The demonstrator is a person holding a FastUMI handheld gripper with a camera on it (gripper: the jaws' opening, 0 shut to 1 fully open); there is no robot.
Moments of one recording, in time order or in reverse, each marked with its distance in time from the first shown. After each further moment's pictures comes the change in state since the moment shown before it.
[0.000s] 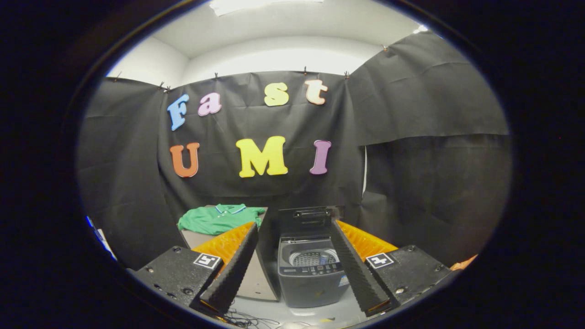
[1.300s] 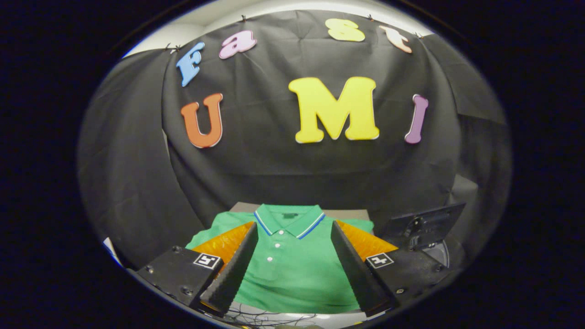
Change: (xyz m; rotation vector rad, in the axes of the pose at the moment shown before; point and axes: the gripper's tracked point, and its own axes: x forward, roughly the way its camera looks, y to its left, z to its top) arm 0.371 0.272 -0.079 -0.041 0.358 0.229
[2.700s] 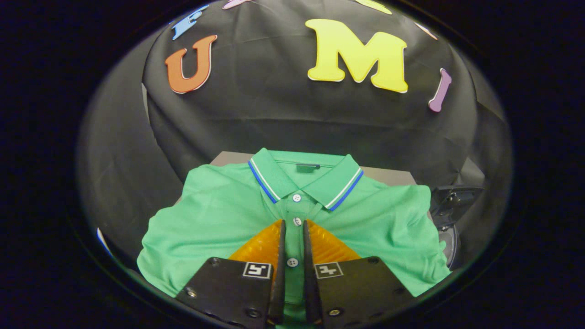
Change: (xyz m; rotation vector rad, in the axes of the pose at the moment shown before) arm 0.086 0.022 -0.063 -0.074 0.257 -0.094
